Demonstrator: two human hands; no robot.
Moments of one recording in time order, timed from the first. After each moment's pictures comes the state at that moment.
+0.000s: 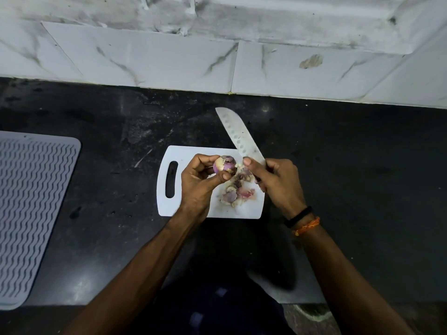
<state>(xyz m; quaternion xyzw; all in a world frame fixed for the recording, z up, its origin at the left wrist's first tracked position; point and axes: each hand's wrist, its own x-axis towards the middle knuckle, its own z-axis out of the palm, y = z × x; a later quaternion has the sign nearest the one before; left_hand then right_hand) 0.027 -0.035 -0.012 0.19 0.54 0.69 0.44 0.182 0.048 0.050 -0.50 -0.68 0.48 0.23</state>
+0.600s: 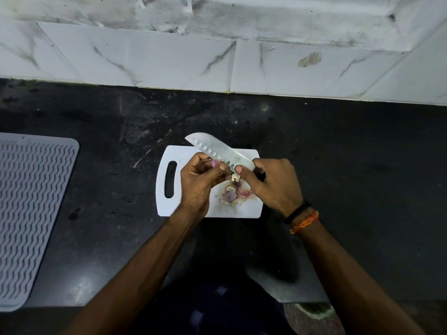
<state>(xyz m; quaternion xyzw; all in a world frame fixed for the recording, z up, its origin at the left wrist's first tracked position) 0.031 -0.030 0.010 0.15 0.53 0.69 0.47 0.181 0.054 0.042 -0.43 -0.85 0.24 0.16</state>
